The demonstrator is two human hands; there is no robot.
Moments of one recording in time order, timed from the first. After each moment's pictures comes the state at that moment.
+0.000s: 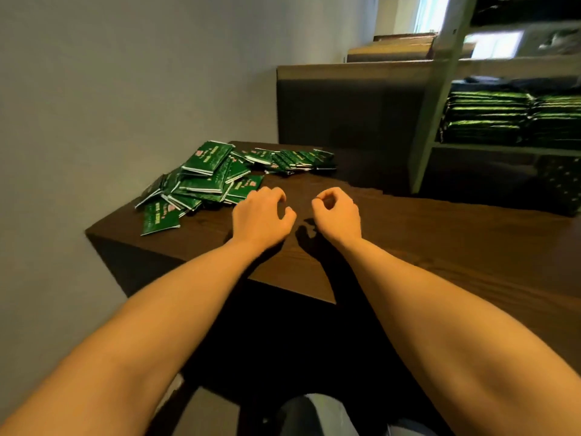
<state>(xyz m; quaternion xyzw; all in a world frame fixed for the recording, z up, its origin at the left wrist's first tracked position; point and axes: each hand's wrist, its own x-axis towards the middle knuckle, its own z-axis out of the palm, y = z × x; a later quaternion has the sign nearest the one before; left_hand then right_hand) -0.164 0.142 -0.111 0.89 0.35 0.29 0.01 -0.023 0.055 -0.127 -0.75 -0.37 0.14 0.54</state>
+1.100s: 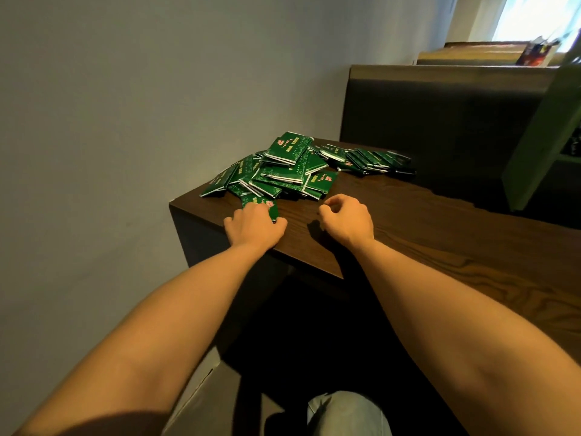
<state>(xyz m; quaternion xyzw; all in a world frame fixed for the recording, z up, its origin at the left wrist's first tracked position) -0.288 0.208 -0.135 0.78 0.58 0.20 0.06 -0.114 0.139 -0.135 -0.78 -0.46 0.14 0.40</state>
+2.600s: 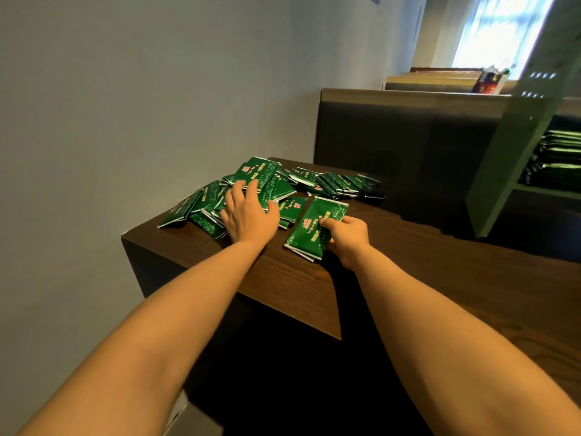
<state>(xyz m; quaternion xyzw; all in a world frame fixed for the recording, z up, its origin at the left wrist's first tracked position) -0.195 0.260 -0.120 0.74 0.53 0.41 0.08 -0.043 0.164 -0.134 -0.65 -0.23 0.34 0.64</state>
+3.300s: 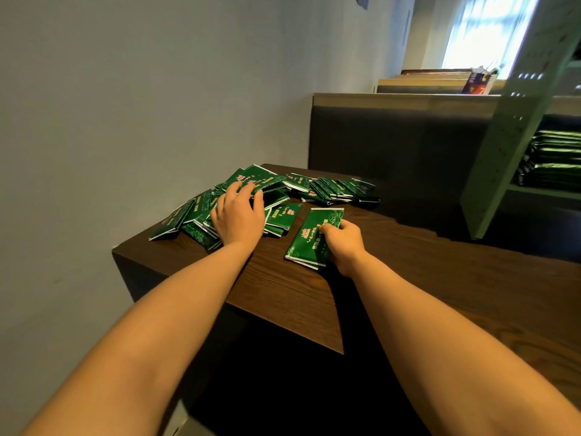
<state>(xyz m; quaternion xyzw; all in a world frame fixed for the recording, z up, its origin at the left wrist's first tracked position) -0.196 0.274 -0.112 0.74 0.50 0.44 0.07 -0.040 0.163 -0.136 -0.66 -0.24 0.35 0.62</state>
